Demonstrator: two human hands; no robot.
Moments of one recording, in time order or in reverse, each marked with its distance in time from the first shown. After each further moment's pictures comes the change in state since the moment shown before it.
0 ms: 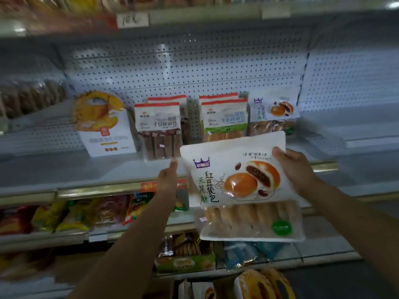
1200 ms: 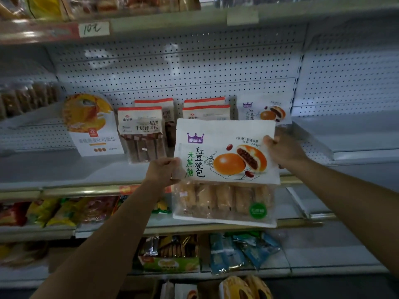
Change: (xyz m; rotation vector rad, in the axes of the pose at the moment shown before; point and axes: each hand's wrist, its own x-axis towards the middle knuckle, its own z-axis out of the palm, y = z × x) left_hand -0.040 0.049 0.084 -0.011 -0.118 0.141; right_hand 0.118 -0.017 -0.077 -0.677 -0.021 -0.150
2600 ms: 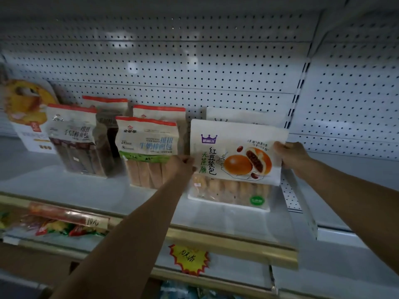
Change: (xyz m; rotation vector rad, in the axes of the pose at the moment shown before) left_hand 0.201 -0.006 0.318 0.140 0.273 0.023; right_hand 0.336 0.175 -0.035 0.459 -0.138 0.192
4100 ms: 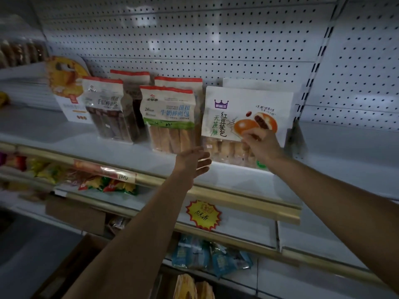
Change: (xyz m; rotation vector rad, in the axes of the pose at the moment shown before) left_hand -0.109 -0.029 -0.033 -0.470 -0.129 -0.227; right_hand -0.130 0.009 0.047 0.019 -0.295 -0.327
